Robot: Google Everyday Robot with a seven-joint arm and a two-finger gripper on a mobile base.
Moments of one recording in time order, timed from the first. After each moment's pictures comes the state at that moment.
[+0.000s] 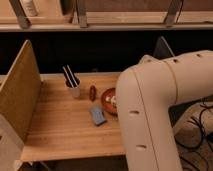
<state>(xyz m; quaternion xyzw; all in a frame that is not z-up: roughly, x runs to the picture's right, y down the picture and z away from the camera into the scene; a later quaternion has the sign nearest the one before) 0.150 0.010 0.905 -0.03 -0.24 -0.71 0.66</state>
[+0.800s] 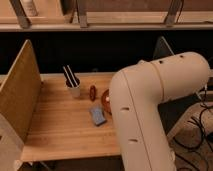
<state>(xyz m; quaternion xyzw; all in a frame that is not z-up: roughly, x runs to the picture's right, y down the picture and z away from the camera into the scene) 0.156 0.038 0.927 -0.07 -0.26 -0.71 0.65</state>
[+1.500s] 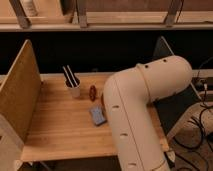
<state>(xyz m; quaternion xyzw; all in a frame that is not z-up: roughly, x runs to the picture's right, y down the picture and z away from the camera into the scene) 0.168 0.048 0.965 -0.09 -0.24 -0.71 0.65</state>
